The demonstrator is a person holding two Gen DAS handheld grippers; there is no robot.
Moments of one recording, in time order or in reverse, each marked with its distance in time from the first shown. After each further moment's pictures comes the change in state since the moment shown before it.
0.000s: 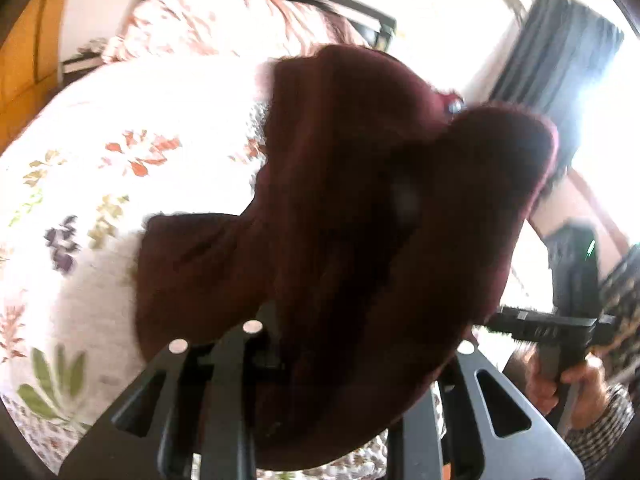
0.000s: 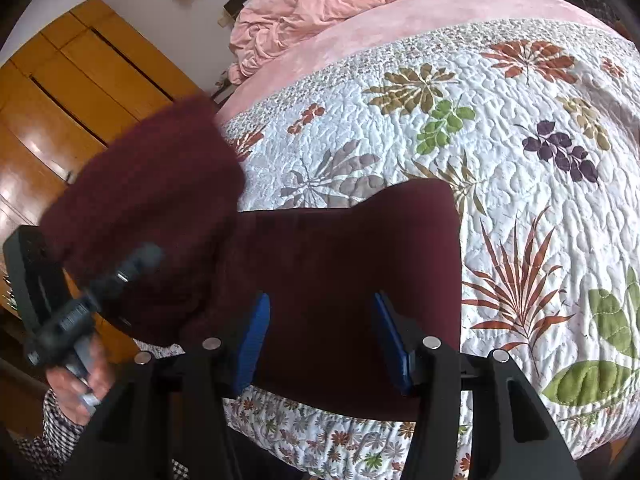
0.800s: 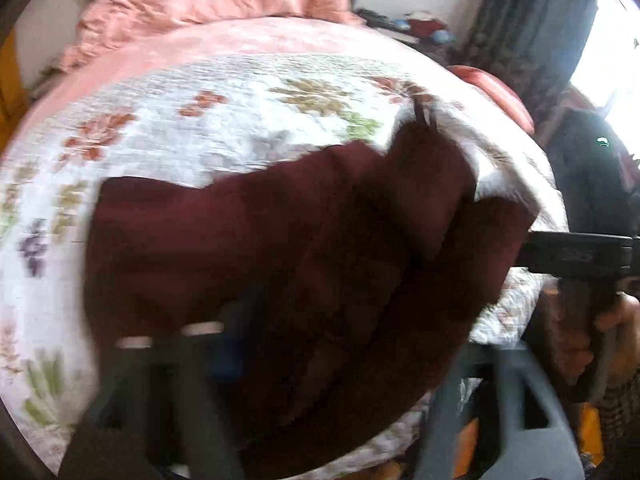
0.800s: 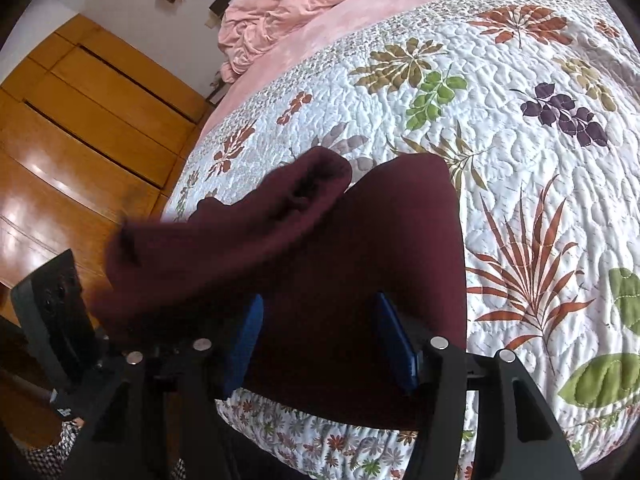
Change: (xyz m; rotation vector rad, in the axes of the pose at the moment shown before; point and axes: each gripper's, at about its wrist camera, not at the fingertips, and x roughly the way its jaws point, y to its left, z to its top) left arm 0.051 -0.034 -0.016 0.132 0.167 -0.025; right arm 0.013 -0.017 -0.003 0.081 0.032 0.049
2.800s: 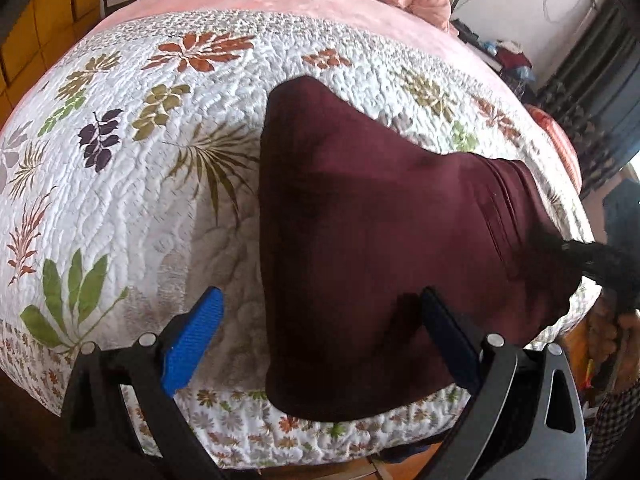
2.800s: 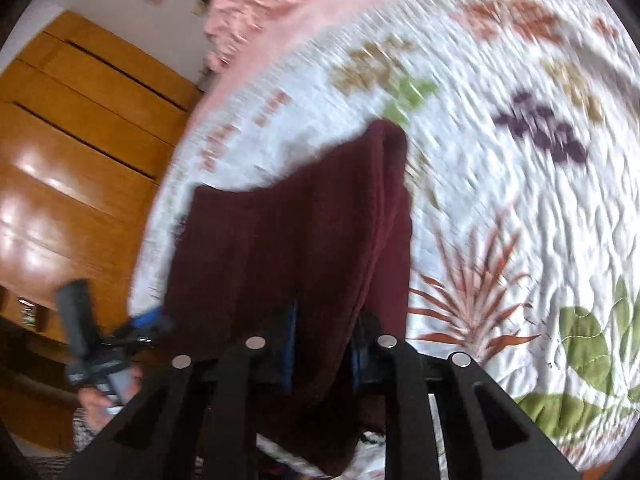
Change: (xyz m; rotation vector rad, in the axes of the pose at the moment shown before) left arm -0.027 0.073 -0.039 -0.302 0.075 0.165; right arm -0.004 -0.038 0.022 0.025 0.093 -0.025
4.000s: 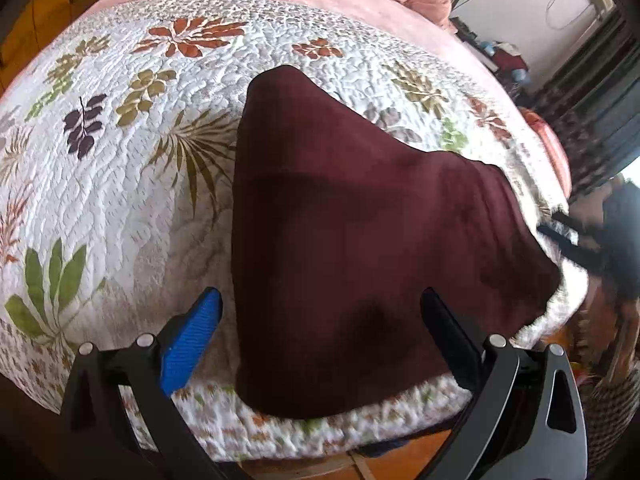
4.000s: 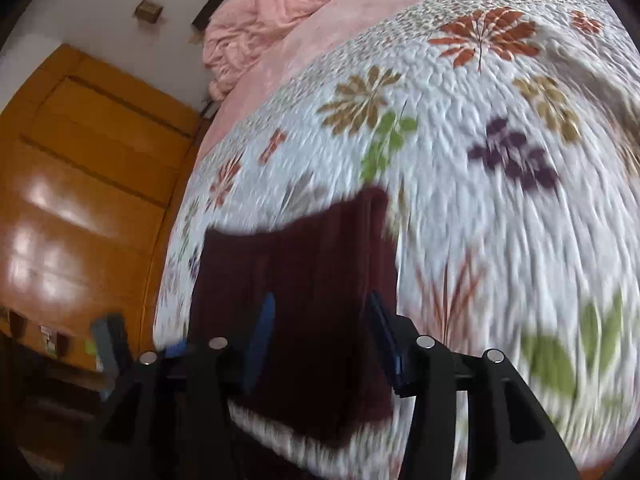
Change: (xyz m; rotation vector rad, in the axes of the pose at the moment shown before) left arm -0.005 -0.002 0.003 -0.052 0.049 -0.081; right arm -0.056 -0.006 0.007 0.063 -0.059 0.069
